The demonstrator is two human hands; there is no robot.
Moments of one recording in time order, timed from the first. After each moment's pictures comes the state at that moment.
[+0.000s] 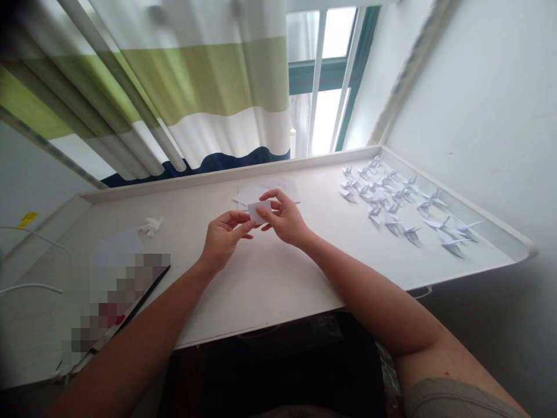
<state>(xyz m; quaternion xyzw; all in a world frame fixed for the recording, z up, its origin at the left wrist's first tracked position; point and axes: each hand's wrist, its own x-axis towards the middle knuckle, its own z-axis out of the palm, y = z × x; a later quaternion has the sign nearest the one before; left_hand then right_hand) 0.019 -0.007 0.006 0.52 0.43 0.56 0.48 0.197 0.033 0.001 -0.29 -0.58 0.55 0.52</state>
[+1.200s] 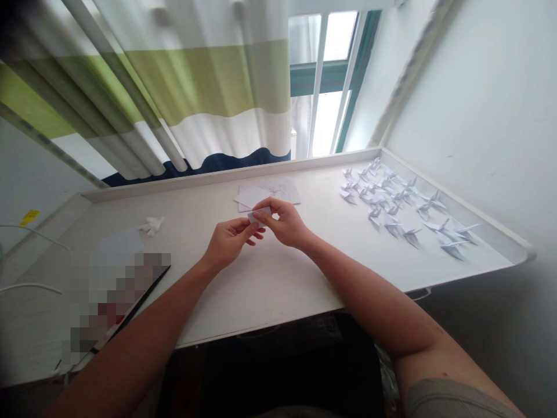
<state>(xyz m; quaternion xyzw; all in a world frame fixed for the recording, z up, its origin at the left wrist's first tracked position) 0.014 -0.008 0.002 0.61 0.43 0.47 0.47 0.201 0.031 0.001 -0.31 -0.69 0.40 0.52</state>
